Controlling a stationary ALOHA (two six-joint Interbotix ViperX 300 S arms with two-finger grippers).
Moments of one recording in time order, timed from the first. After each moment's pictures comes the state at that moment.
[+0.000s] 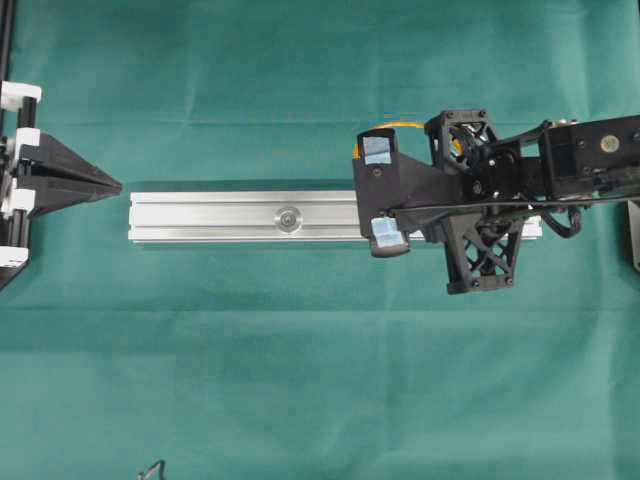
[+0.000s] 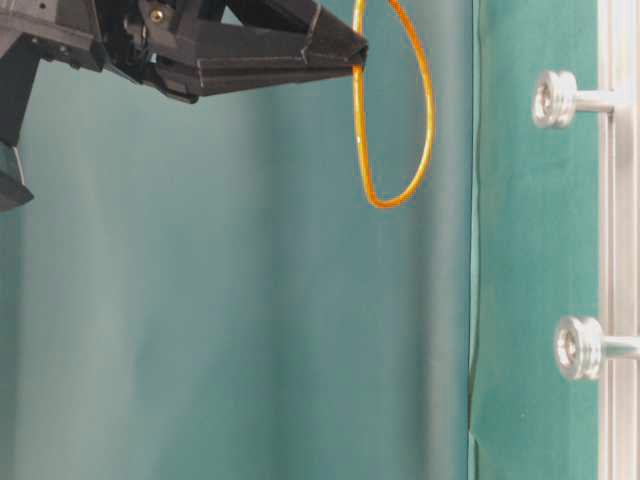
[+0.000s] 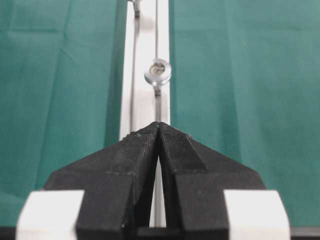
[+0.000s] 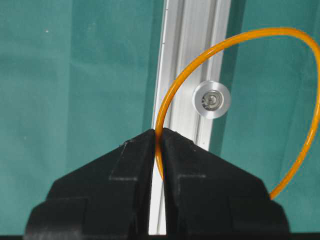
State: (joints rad) left arm 0.00 -0.98 1.04 0.02 0.38 -0.01; right arm 0.08 -0.13 0.29 -0.08 1.07 0.15
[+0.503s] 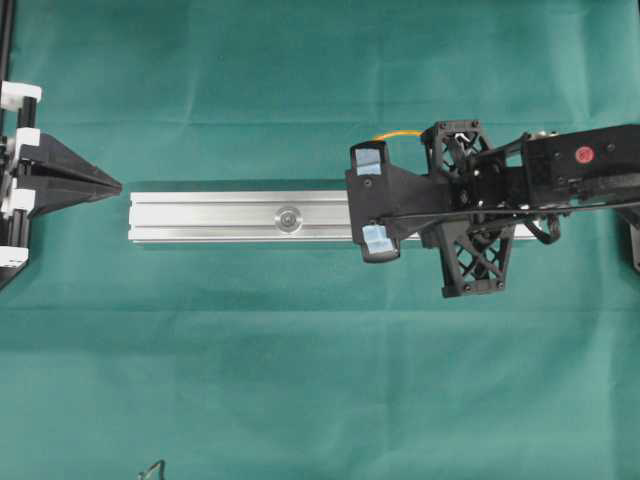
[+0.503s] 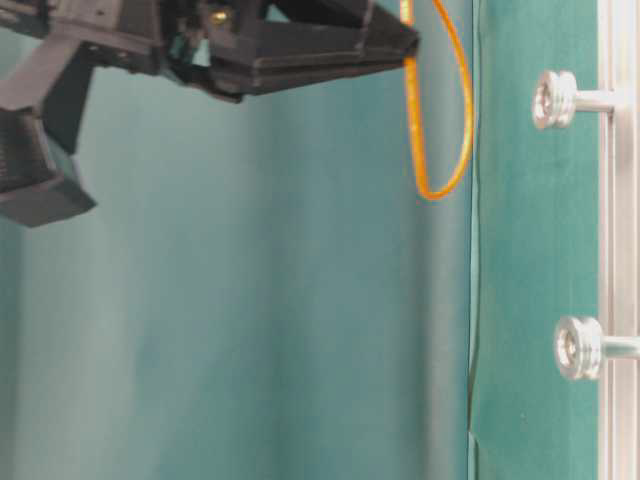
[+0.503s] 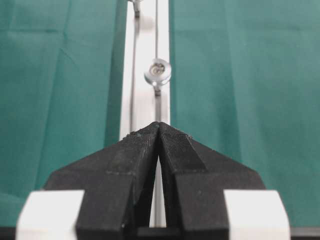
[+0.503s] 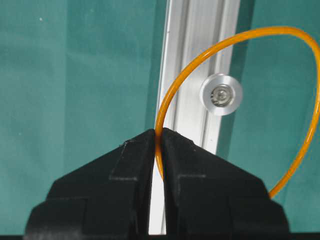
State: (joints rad) left arm 0.00 -0.98 1.04 0.02 0.38 -0.01; right arm 0.08 -0.10 0.33 -0.07 1.03 0.16
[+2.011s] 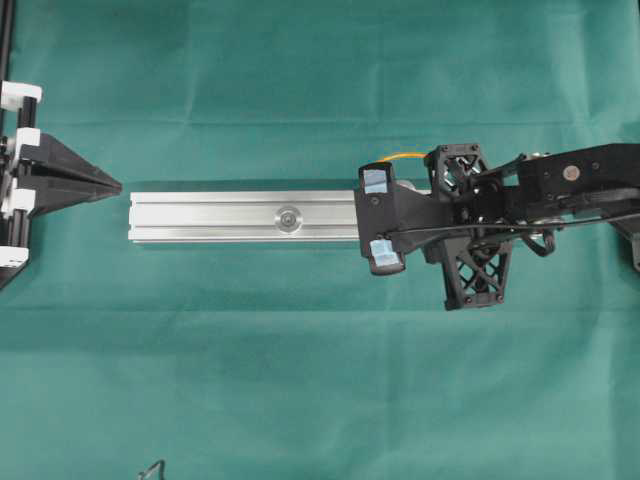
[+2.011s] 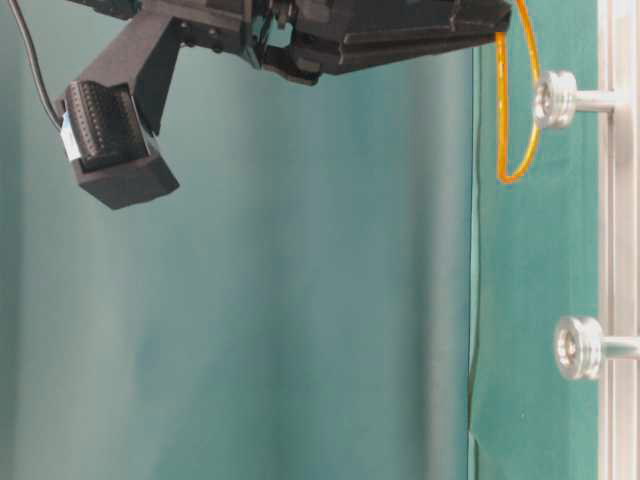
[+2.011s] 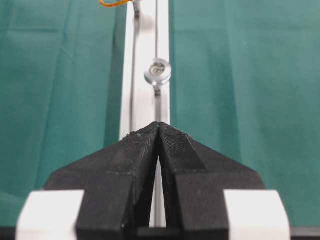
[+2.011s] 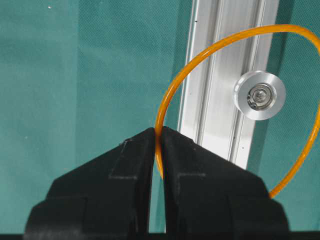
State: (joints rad) left arm 0.00 -0.98 1.04 0.02 0.38 -0.01; right arm 0.09 -0.08 0.44 -0.02 0.90 0.16
